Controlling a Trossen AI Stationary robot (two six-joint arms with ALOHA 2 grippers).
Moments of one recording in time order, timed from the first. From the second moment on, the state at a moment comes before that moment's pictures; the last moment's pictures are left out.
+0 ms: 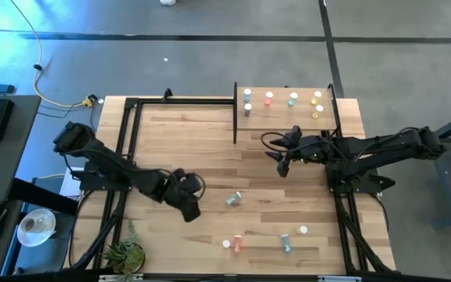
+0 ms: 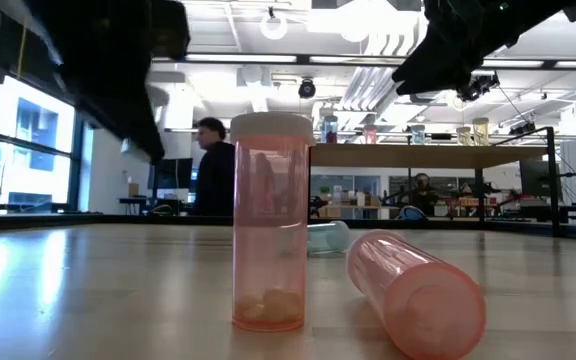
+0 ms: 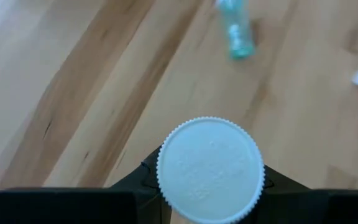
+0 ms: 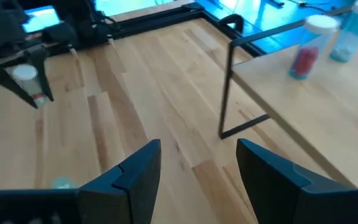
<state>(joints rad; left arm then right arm) -0.31 1.51 0.88 -0.47 -0.37 -0.80 0.05 0.95 0.65 -0.19 0.36 0.26</state>
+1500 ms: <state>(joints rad) 0.01 1.51 0.89 -0.09 -0.17 -0.08 0.03 1.51 0.76 0.60 -0.04 -0.18</state>
